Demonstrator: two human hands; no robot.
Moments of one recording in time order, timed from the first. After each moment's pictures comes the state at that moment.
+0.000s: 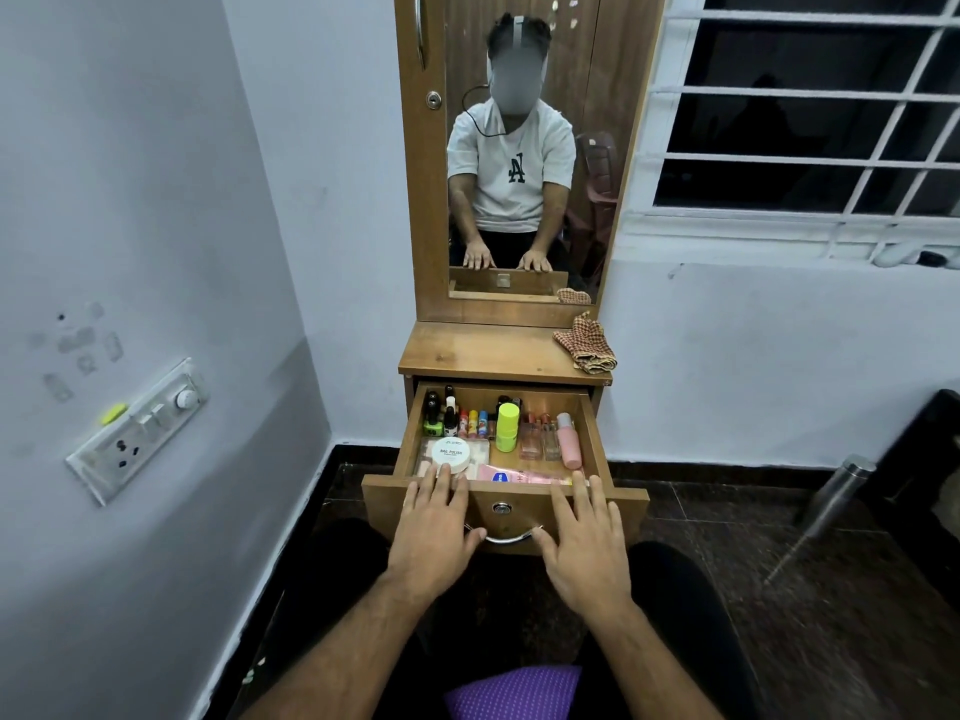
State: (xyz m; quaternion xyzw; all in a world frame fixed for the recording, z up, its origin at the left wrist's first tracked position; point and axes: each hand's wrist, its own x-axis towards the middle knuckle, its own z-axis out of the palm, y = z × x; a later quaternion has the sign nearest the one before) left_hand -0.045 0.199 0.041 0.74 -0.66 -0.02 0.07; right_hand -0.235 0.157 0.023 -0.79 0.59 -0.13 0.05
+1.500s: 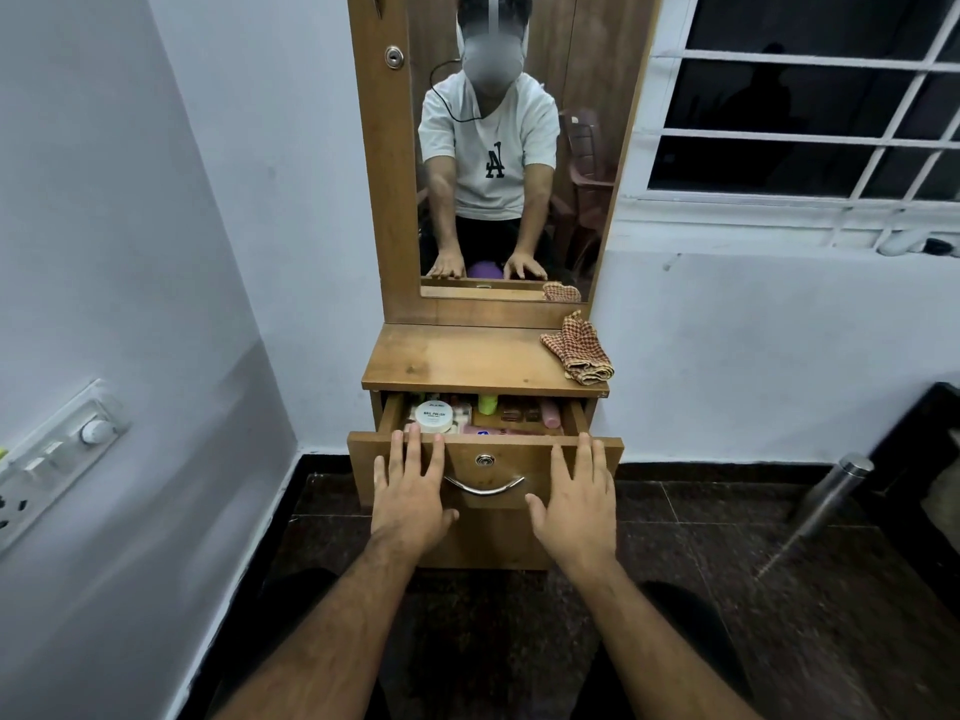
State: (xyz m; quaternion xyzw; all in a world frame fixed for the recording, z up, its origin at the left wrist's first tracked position) left_hand -0.012 0.078 0.020 0.78 -0.63 -0.01 0.04; right_hand -0.210 0.048 0.021 -0.76 0.64 -0.14 0.01
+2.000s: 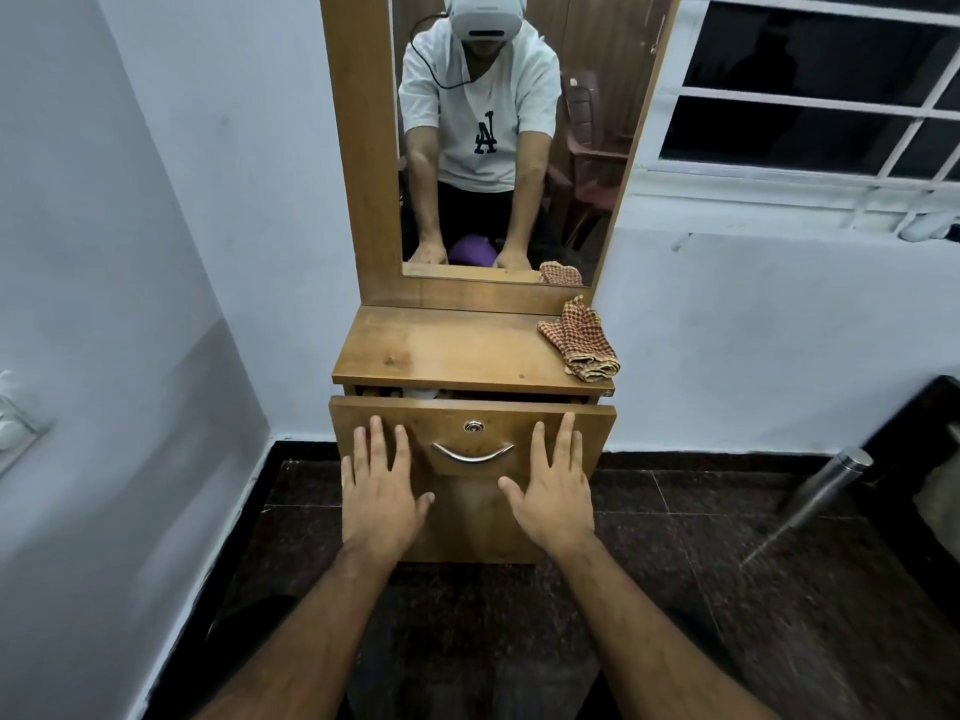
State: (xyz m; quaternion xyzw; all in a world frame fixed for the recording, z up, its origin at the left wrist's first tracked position) left_hand 0.007 0.040 -0.015 0.80 -0.59 0.00 0.11; right_hand -0.190 -0.015 -0.008 -0.76 0.64 -0.11 0.09
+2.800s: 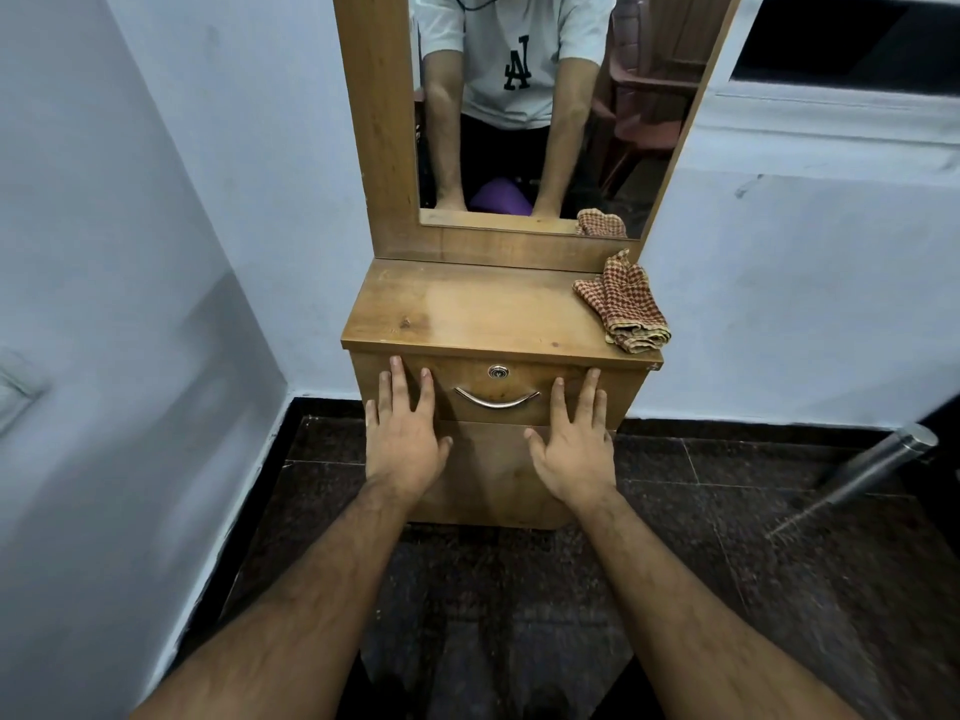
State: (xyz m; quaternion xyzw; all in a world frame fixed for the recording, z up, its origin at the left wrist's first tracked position) left_hand 0.021 -0.010 -0.018 0.80 -0.59 -0.02 0.09; right_hand -0.177 -0.060 -0.017 -0.76 0.63 -0.09 0.12
